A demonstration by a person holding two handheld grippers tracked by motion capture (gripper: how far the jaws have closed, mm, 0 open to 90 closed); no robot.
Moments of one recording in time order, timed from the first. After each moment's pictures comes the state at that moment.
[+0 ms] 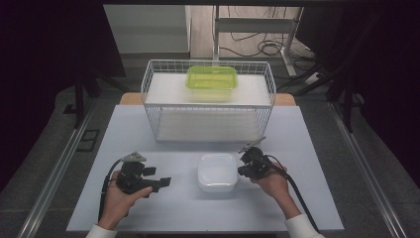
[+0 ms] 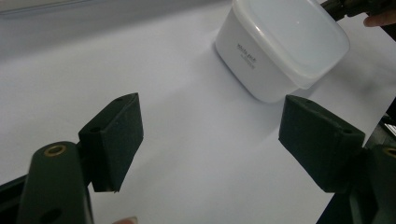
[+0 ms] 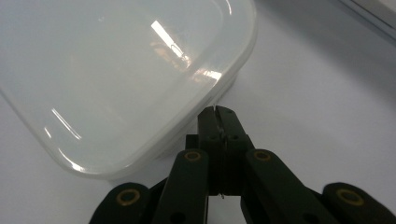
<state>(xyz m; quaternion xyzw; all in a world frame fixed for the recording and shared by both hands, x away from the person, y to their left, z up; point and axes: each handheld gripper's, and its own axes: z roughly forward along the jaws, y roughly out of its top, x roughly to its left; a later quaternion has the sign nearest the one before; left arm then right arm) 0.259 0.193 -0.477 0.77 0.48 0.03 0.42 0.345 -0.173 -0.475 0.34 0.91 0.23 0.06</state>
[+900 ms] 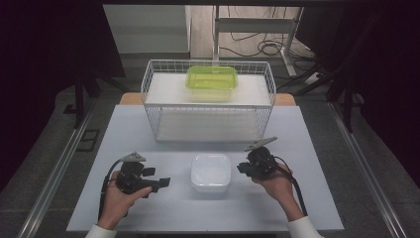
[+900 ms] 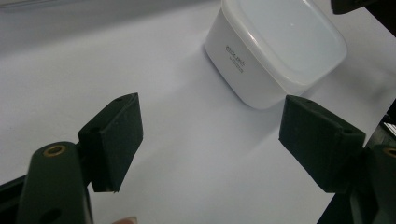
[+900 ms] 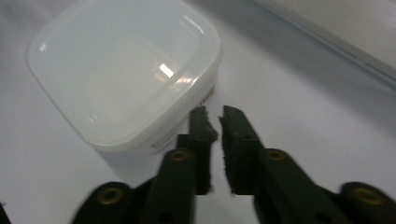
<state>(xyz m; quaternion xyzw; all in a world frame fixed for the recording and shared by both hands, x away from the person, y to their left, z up) 0.260 0.195 -0.480 0.77 0.48 0.02 0.41 0.330 -0.189 -0.450 0.36 0.88 0.31 0.08</state>
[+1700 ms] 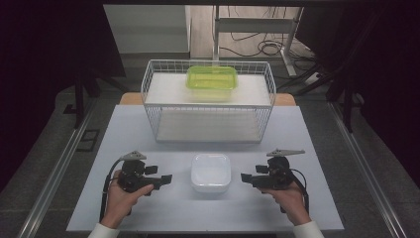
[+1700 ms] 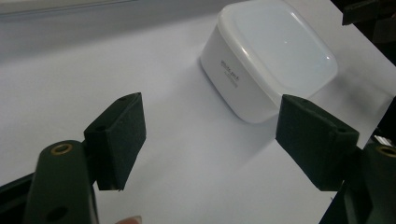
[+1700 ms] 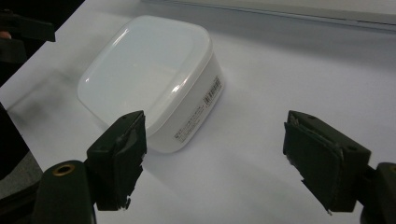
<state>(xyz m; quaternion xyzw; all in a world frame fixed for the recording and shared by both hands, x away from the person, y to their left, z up) 0.263 0.189 -0.477 0.76 0.49 0.02 0.43 0.305 -0.230 -0.462 0.45 0.79 0.41 0.02</state>
